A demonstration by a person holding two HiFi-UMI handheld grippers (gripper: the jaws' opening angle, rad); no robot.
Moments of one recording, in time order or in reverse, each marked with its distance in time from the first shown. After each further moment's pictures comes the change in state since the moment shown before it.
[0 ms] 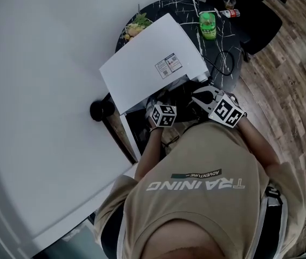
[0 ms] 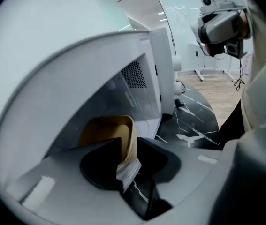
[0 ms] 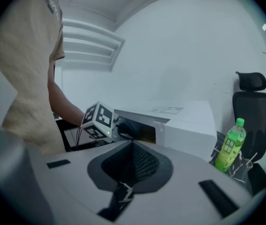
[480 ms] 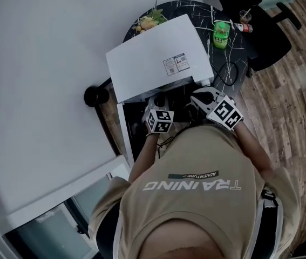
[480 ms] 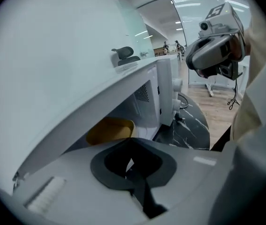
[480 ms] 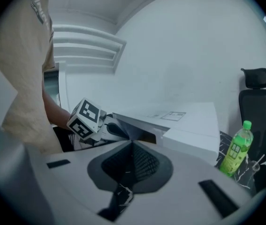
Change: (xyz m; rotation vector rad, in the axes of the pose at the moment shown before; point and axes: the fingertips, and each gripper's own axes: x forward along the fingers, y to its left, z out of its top) left arm -0.047 -0.003 0.006 -0.194 -0.057 0.051; right arm 0.002 -0.007 0.014 0.025 -0.019 0.072
